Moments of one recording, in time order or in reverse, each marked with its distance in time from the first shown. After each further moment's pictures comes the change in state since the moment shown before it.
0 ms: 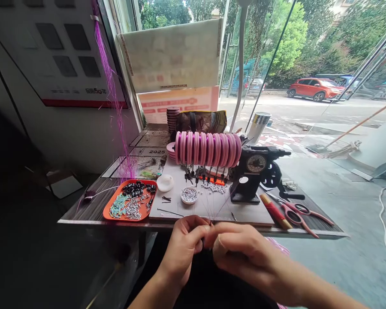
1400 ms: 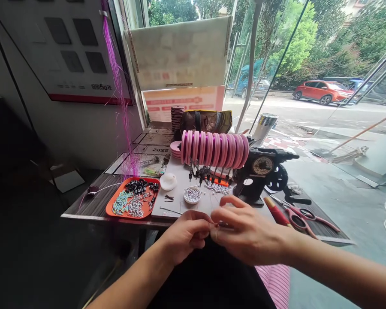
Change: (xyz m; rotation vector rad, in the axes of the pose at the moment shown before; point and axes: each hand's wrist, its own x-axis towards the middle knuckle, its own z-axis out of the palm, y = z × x) left_hand 0.018 0.020 -0.012 0.075 -0.254 -0.232; right_hand 0.029 0.023 -0.026 -0.933 -0.055 -0.564
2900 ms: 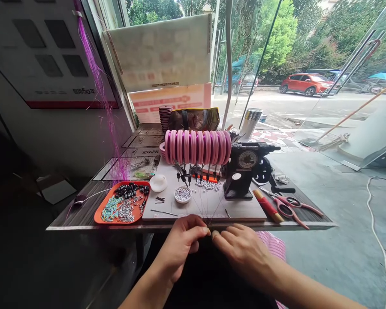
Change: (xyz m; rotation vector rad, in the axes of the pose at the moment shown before) left_hand -0.003 -0.017 0.016 0.184 0.224 0.122; right_hand -0.044 -0.042 0.052 -0.174 0.020 0.417
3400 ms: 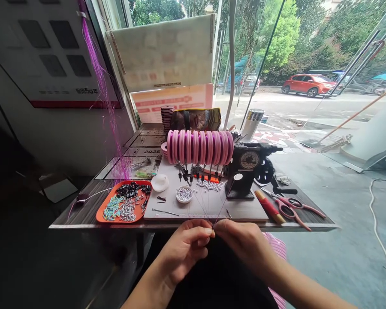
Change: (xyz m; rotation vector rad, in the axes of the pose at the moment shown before) left_hand -0.002 -0.003 0.001 -0.406 -0.113 -0.237; right_hand 0.005 0.008 -0.001 0.499 0.090 0.295
